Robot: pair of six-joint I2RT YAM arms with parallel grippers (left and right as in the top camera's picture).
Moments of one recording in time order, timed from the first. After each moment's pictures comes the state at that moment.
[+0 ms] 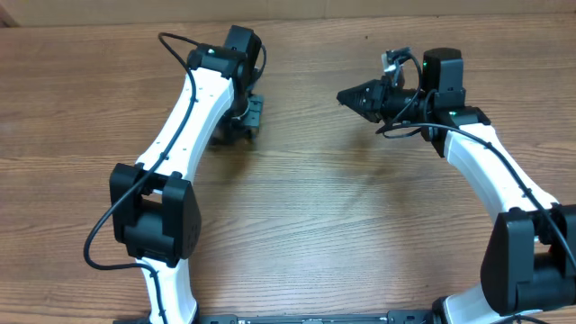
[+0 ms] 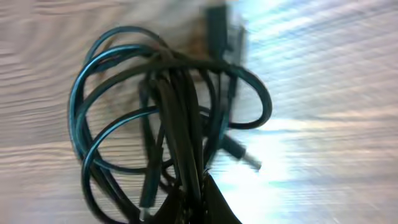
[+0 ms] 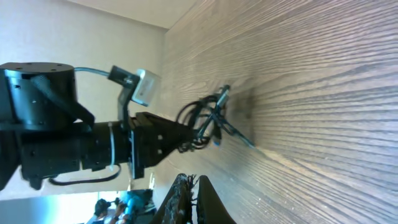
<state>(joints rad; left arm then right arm) -0.29 2.06 1.85 -1.23 -0.11 -0.17 0.11 1.71 1.18 -0.14 -0.93 0.71</state>
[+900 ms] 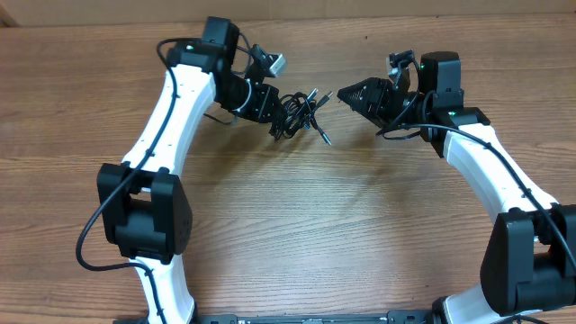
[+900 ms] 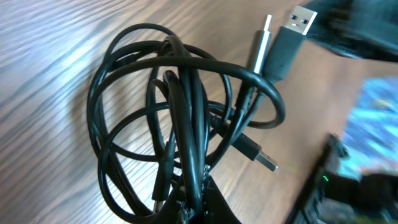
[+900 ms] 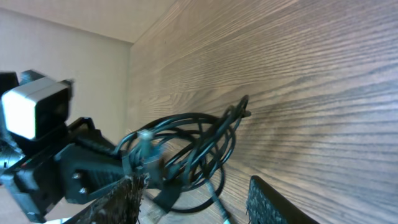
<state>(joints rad) -0.19 2.06 1.85 -1.14 0.78 0.26 0.11 1.71 1.18 -0.20 -0.79 0.66</state>
